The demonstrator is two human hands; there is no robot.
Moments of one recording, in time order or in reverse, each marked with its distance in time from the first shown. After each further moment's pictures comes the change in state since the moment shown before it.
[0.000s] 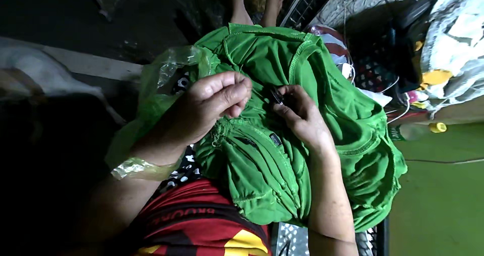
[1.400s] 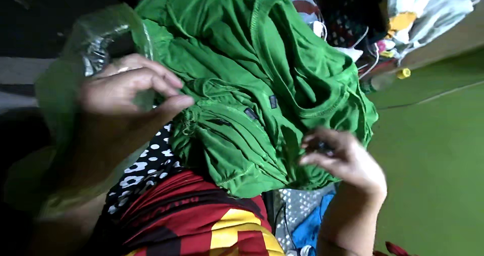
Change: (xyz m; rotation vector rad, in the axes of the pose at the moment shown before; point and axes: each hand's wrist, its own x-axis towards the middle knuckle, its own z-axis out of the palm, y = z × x) left_hand -0.034 -0.009 -0.037 0.739 0.029 0.232; right_hand -0.141 -0.003 -0.056 -0.279 -0.060 0.034
